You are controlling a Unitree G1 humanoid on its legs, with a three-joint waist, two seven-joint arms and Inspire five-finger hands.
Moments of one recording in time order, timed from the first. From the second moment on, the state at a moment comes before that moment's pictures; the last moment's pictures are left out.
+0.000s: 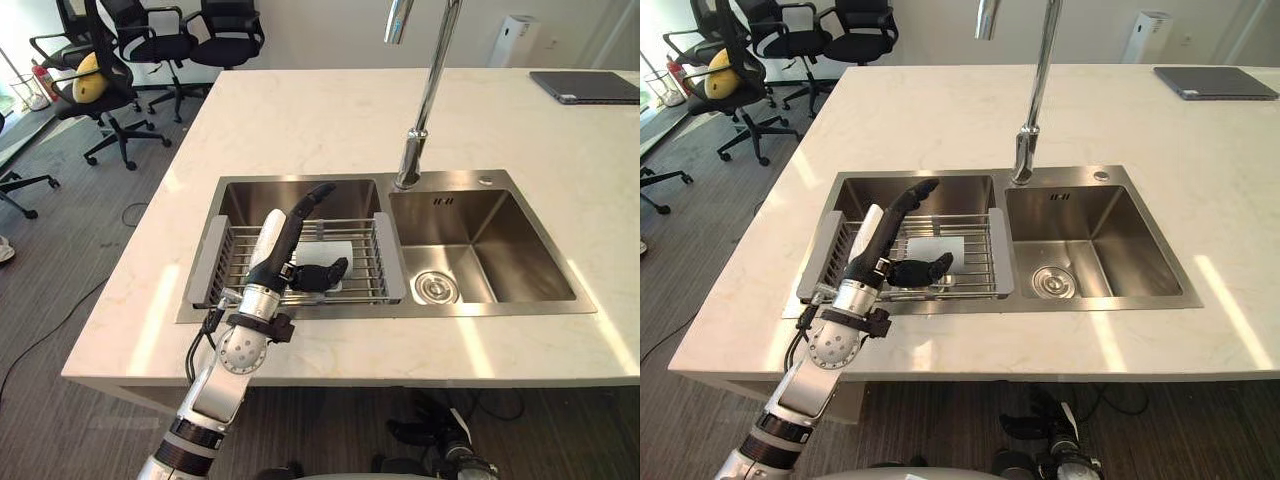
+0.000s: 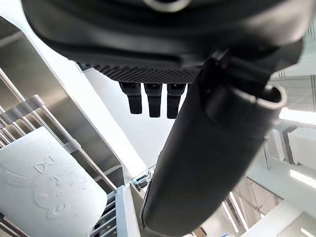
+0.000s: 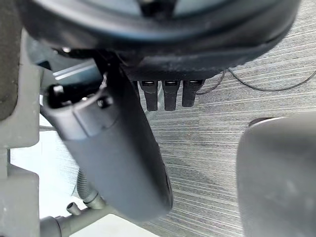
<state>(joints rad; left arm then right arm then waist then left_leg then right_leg) -0.14 0.28 -0.28 -0.06 0.30 -0.16 0.13 0.20 -0.12 -0.03 0.78 0.05 -0.11 0.01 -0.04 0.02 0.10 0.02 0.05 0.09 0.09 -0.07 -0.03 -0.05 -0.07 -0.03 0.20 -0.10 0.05</state>
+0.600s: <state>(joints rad) -0.22 0.36 -0.28 0.11 0.43 -0.12 0.12 0.20 -0.15 -0.03 0.82 0.05 -0.11 0.01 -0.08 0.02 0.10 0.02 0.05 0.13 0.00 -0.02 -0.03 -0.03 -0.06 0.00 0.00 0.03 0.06</state>
